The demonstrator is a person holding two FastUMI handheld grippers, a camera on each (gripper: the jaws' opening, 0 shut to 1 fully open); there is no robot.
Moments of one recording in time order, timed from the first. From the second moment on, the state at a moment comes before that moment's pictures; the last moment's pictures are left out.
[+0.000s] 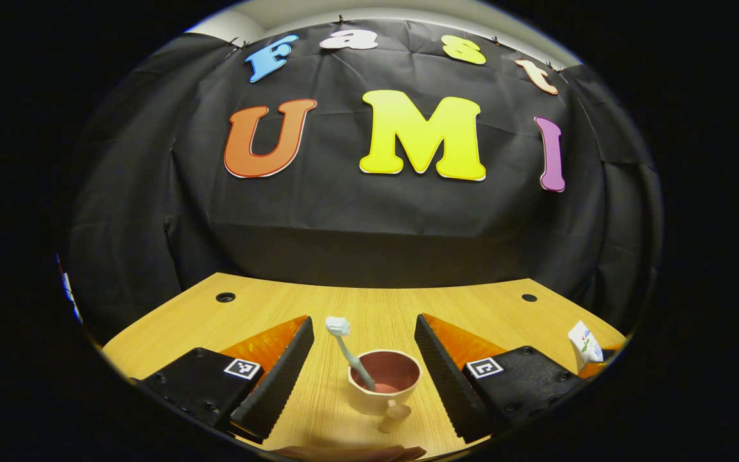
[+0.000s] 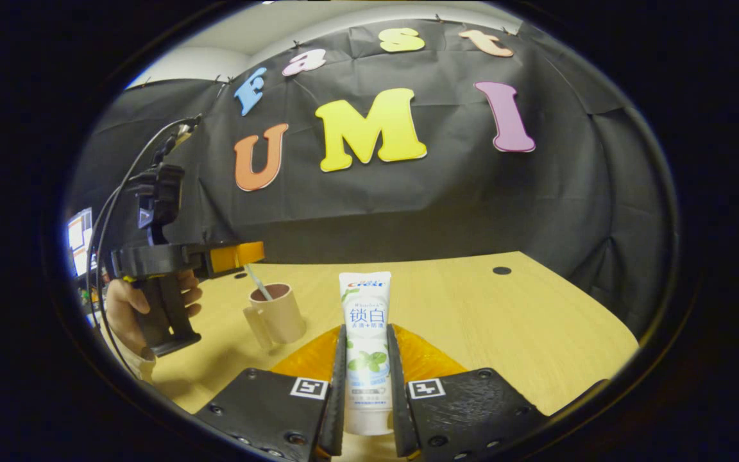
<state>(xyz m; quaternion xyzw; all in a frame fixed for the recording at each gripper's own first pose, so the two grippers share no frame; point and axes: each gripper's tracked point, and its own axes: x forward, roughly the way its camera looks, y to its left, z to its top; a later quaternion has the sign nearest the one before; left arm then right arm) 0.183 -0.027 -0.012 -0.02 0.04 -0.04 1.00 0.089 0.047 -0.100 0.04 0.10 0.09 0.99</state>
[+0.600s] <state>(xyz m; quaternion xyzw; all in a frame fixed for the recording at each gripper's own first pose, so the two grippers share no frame) 0.123 0.055 -0.048 -0.02 0.05 0.00 1.00 0.139 0.155 -0.035 0.04 0.05 0.16 0.99</state>
